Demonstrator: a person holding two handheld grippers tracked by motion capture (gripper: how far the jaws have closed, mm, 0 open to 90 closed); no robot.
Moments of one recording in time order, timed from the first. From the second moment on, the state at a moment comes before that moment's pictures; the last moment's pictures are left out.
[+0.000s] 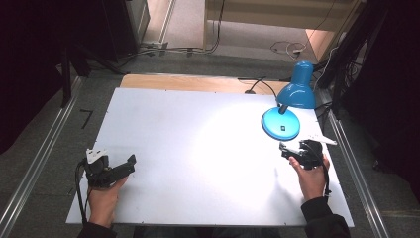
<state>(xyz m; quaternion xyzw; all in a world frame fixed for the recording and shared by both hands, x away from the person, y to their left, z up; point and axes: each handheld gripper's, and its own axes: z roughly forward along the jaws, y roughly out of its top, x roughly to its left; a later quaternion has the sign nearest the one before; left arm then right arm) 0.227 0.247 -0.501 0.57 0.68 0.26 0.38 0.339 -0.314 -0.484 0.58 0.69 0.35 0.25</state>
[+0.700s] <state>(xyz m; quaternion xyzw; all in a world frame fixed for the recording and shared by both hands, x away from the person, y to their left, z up) 0.221 0.248 -0.499 0.57 0.68 0.26 0.38 0.361 -0.306 -0.484 0.59 0.69 0.33 0.26</state>
